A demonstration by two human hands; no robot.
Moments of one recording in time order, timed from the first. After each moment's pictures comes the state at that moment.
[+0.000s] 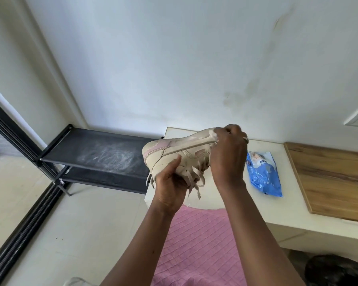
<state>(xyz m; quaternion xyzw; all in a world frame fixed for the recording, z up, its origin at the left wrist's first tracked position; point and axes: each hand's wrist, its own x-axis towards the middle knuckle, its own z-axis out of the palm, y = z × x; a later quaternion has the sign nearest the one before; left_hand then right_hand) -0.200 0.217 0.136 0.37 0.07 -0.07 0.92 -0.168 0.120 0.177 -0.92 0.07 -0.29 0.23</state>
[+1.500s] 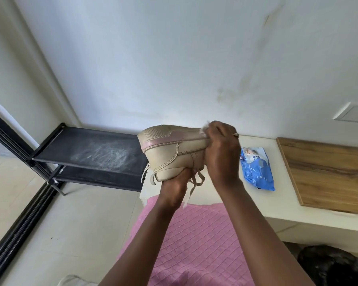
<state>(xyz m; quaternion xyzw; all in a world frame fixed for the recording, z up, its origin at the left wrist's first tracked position) -0.213 0.210 0.126 0.66 -0.09 0.02 0.75 -0.175 0.106 0.174 -0.86 -0.06 -0.44 0.25</state>
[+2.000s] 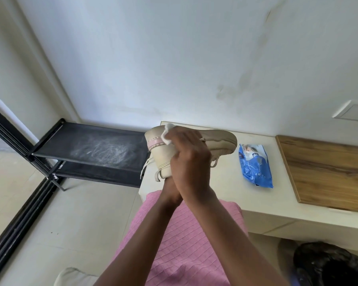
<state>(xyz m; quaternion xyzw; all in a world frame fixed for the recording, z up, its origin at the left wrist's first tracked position) -0.213 0.209 0.106 0.74 -0.08 0.01 0.67 -0.208 0.173 0.179 -0.81 -0.08 -0.42 0.41</state>
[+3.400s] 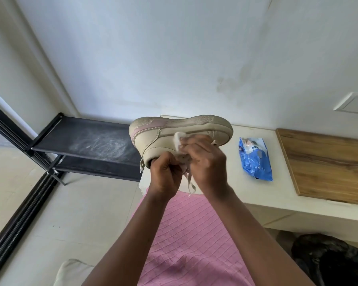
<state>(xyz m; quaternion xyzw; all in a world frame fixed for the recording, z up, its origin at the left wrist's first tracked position) -0.213 0.209 0.148 0.36 0.08 -0.03 0.93 -0.208 0.117 0.151 -0.82 -0.24 -0.41 0.31</state>
